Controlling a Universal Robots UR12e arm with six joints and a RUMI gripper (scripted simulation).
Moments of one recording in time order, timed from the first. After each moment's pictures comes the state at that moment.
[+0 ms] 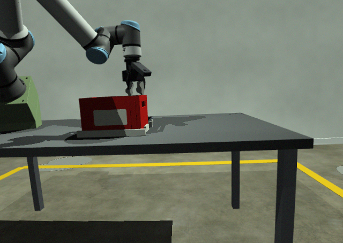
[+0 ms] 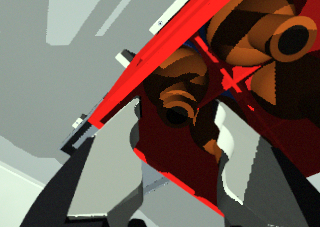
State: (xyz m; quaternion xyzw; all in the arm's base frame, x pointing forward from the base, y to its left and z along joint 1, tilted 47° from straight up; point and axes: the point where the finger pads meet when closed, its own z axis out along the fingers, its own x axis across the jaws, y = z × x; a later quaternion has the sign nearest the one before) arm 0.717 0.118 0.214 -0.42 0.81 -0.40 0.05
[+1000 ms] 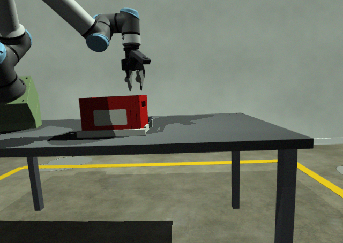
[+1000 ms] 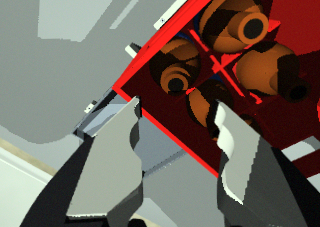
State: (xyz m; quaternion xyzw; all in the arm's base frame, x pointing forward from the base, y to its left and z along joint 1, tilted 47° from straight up) arm 0.693 0.151 0.253 -0.42 0.81 -0.40 0.05
